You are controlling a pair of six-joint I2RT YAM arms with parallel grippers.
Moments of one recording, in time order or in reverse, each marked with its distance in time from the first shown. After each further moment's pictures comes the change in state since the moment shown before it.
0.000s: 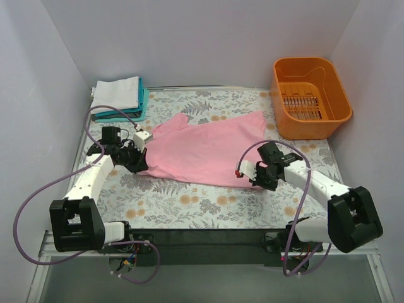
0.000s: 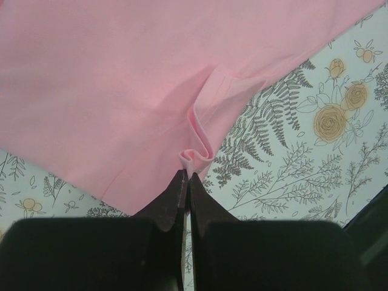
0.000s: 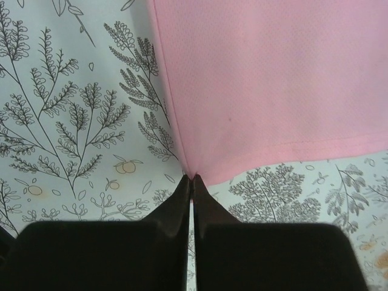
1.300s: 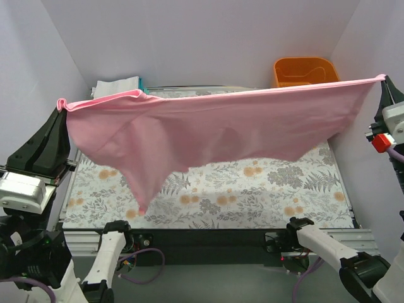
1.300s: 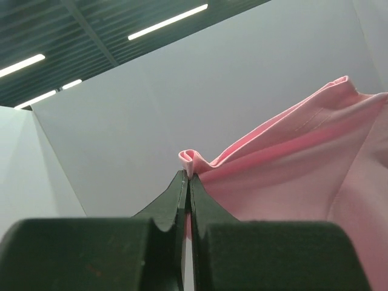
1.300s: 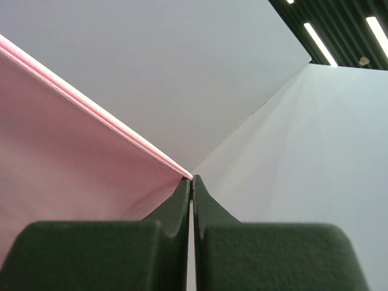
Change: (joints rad) left arm 0.044 -0.617 0.835 0.436 -0.184 -0.428; right arm -0.092 -0.379 1.375 -0.061 0.229 0.071
